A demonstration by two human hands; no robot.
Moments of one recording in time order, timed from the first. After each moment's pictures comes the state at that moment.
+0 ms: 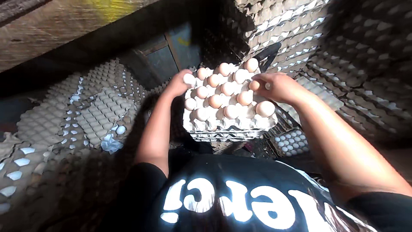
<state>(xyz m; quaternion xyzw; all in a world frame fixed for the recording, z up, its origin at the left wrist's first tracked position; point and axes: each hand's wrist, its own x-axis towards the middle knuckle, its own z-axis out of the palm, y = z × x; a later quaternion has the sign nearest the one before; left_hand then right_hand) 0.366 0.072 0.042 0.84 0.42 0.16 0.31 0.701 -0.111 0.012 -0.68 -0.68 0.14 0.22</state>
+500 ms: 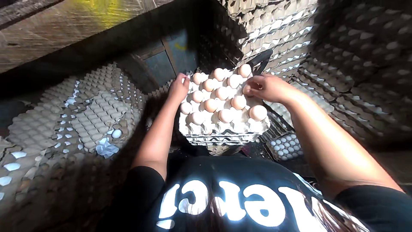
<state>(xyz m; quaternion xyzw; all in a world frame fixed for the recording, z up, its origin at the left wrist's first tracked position) 0.392 0.055 0.034 0.79 0.53 0.20 0.23 0.706 -0.101 0.025 -0.70 -0.67 0.17 0.19</state>
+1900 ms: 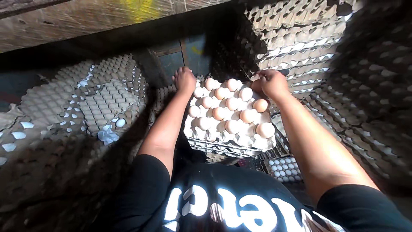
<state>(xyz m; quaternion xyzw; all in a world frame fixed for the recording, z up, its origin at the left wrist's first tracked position) 0.406 0.080 0.052 0.72 0.65 0.21 0.07 0.700 -0.021 0.037 -0.74 -0.59 0.13 0.31</state>
